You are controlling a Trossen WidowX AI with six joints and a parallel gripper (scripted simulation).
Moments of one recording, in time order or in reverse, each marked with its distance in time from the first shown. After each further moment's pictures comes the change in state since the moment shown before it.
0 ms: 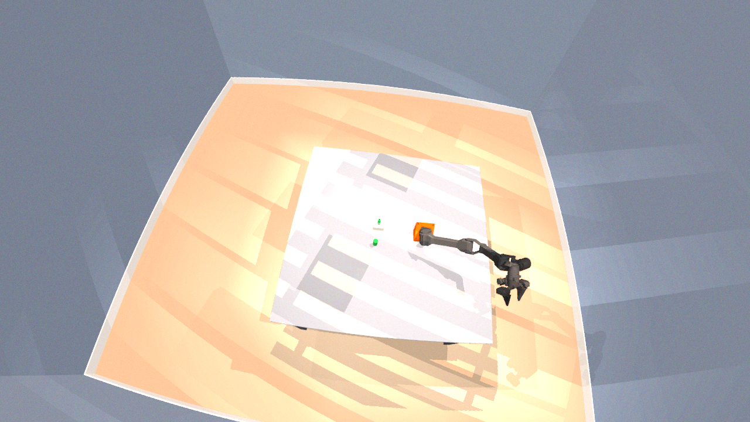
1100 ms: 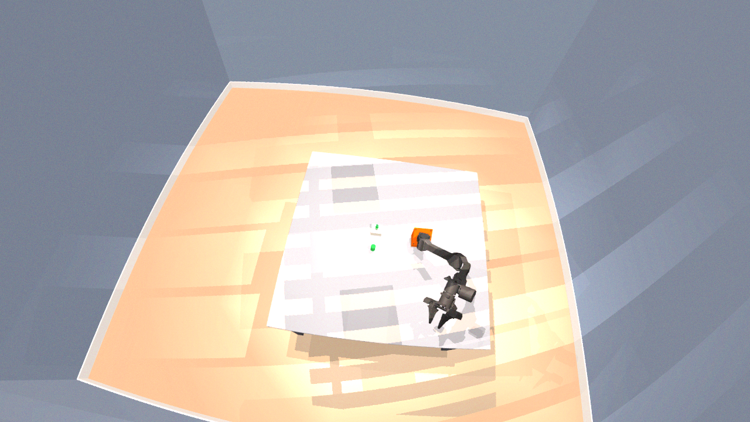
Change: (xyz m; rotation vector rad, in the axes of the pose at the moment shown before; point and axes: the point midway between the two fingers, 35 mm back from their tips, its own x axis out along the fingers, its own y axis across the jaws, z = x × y) arm -0.030 0.403 0.038 1.256 0.391 0.488
